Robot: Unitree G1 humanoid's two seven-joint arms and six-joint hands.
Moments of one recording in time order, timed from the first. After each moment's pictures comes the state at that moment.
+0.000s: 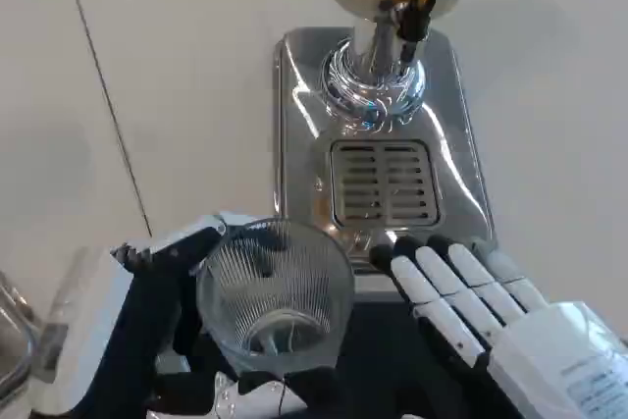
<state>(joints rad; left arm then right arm) 0.31 0.26 0.06 -0.41 0.48 -0.55 0.12 0.54 -0.27 0.01 -0.86 -0.96 -0.37 0.17</state>
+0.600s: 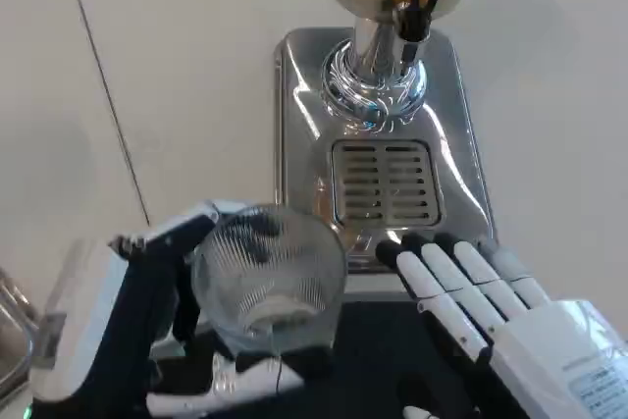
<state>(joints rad) 0.26 0.23 0.06 -0.39 0.49 -0.50 0.12 0.55 -0.24 0.02 -0.86 -0.98 -0.35 0.18</state>
